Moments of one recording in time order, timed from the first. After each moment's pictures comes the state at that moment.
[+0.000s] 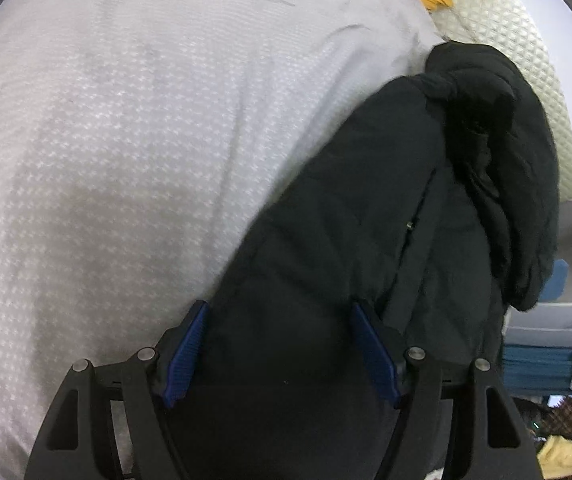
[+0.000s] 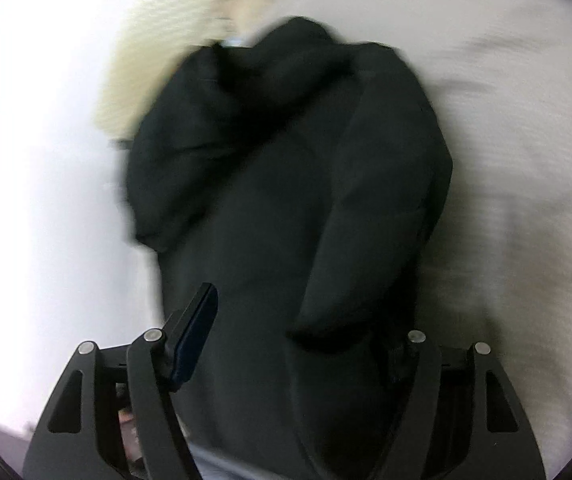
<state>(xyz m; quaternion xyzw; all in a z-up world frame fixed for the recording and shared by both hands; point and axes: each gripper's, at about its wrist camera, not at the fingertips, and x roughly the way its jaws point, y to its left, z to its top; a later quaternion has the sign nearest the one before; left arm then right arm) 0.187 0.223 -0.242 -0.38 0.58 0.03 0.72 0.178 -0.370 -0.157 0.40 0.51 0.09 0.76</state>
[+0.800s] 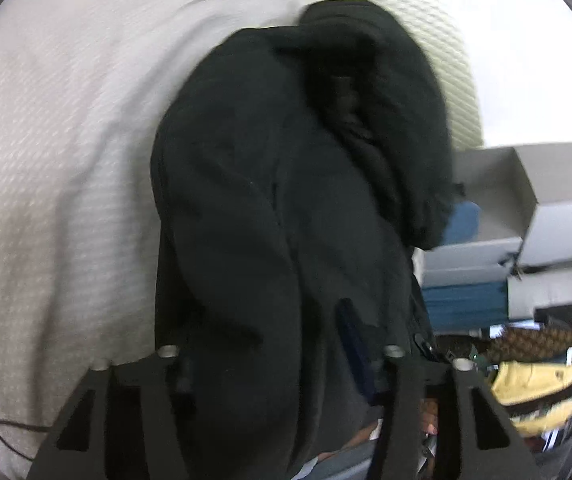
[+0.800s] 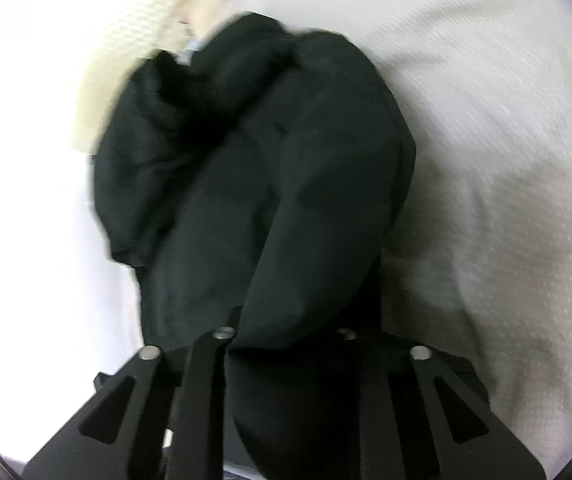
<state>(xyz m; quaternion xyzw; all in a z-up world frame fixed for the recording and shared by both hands) 0.195 0.177 -0.203 -0.41 0.53 -0.18 0.72 0.183 -0.381 -0.156 0.44 0.50 0.09 0.74</state>
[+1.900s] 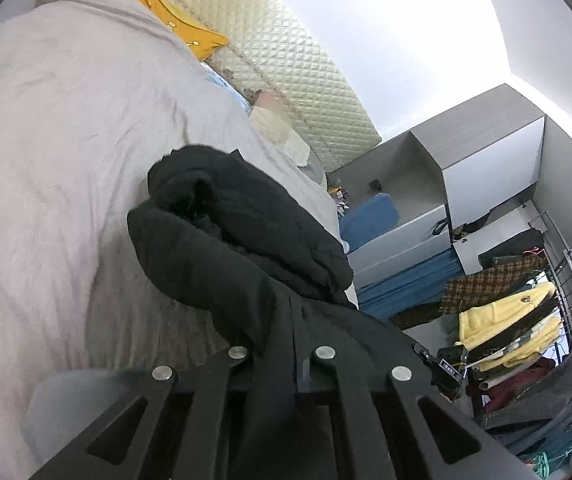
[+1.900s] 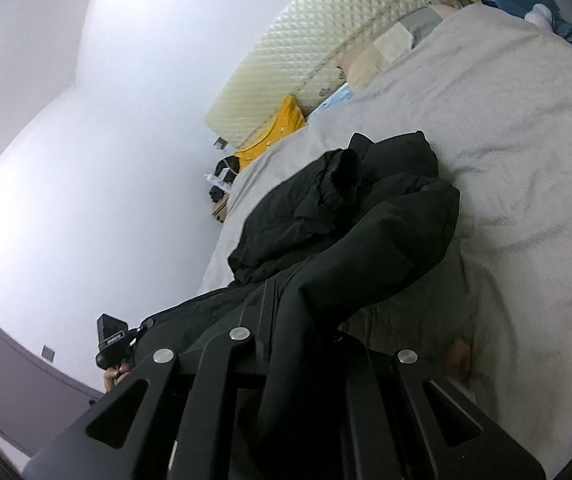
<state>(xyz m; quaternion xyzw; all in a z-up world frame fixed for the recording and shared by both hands) 0.024 0.257 -0.001 -0.36 0.41 -0.26 0.80 0.010 -0.438 0.018 0.38 0.37 0.25 0.81</state>
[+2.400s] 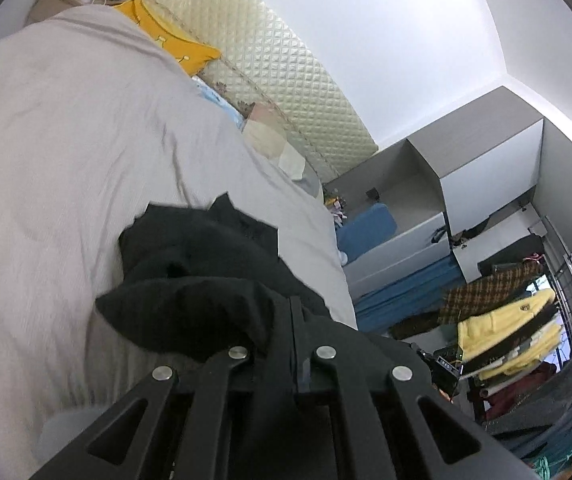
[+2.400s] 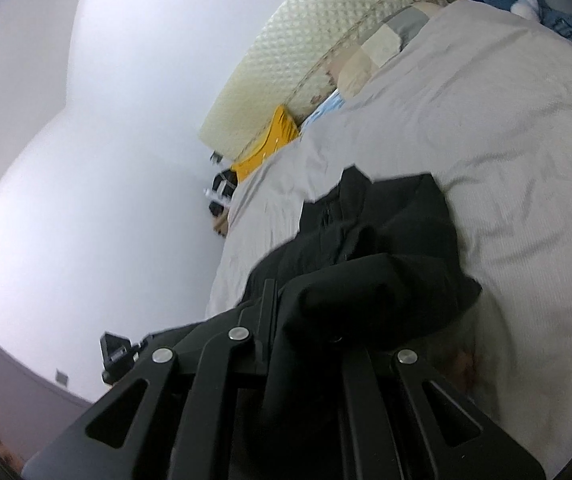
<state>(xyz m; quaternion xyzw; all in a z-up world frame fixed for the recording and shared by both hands) 0.083 0.248 0.046 -0.35 0.40 -0.26 0.81 0.066 -0.461 0.032 0.42 0.37 0.22 0.80</state>
